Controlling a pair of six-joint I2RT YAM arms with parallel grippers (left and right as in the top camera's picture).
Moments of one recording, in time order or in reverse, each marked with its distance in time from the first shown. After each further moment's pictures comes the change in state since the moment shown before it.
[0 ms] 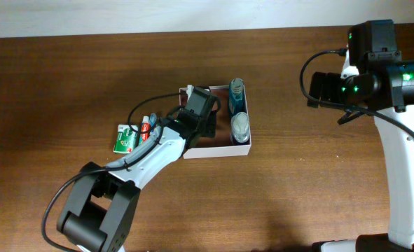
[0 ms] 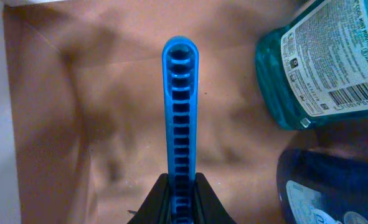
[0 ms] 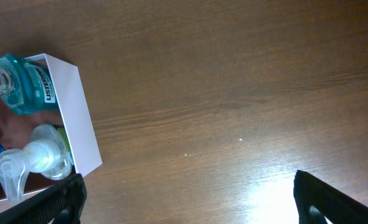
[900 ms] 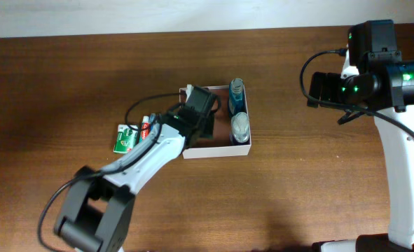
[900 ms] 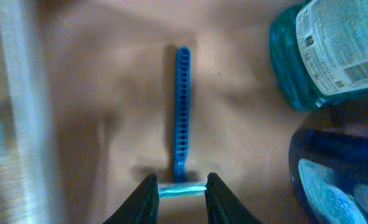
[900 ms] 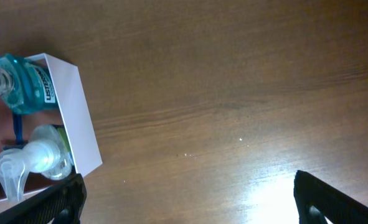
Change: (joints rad) left arm 0.000 -0.025 0.056 -0.155 -0.030 0.021; right arm 0.000 0.000 0.000 0.000 0.000 0.000
